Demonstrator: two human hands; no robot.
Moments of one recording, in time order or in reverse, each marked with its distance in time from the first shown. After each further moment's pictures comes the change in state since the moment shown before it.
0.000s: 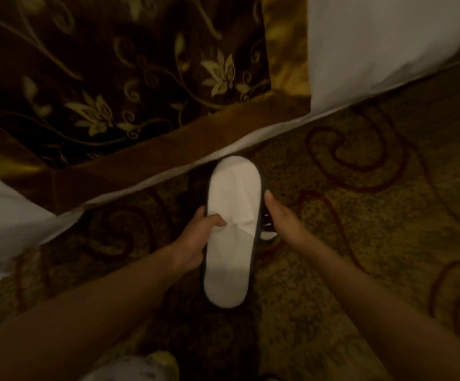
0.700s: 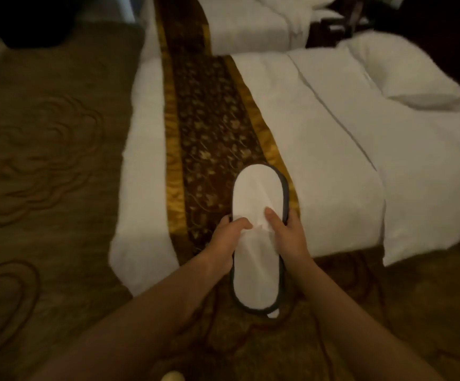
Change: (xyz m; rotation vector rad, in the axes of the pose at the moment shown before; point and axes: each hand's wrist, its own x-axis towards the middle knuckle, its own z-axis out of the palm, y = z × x) left_hand -0.421 0.392 0.006 -0.284 0.119 0.210; right_hand -0.319 -0.496 0.048 0.065 0.150 -0.408
